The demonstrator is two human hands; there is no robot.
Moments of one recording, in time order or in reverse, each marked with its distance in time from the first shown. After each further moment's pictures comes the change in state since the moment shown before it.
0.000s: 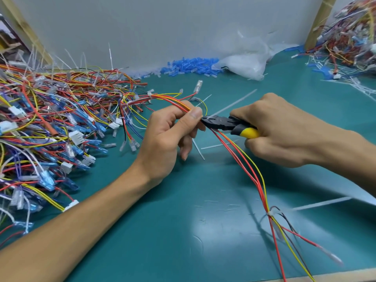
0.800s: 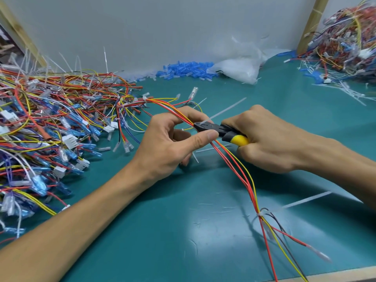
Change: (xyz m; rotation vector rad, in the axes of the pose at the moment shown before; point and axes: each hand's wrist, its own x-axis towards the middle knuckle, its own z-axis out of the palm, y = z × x) left_hand 0.003 -0.001 0.002 0.094 -0.105 0.005; right_hand 0.001 -0.001 0.012 0.146 -0.061 0.066
